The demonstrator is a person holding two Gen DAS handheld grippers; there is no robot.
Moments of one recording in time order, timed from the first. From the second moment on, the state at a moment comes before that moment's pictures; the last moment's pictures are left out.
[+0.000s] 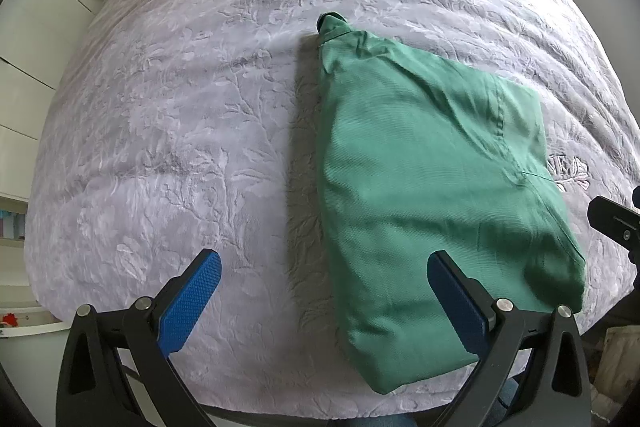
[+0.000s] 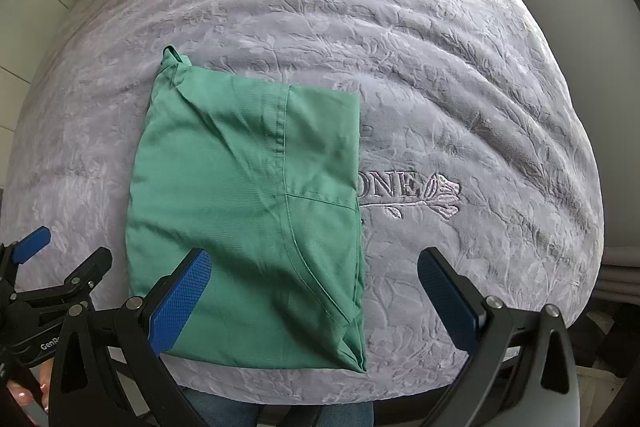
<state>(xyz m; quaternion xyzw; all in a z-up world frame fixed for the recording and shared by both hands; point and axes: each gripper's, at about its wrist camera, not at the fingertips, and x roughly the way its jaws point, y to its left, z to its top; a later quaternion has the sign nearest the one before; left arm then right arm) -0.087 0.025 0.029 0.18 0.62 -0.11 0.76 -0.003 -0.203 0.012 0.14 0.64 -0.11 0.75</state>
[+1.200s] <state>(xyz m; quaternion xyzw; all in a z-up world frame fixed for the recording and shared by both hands) -0.085 0.023 0.029 0.19 0.62 -0.11 0.76 -0.003 -0.201 0.011 0.14 0.64 -0.11 0.75</state>
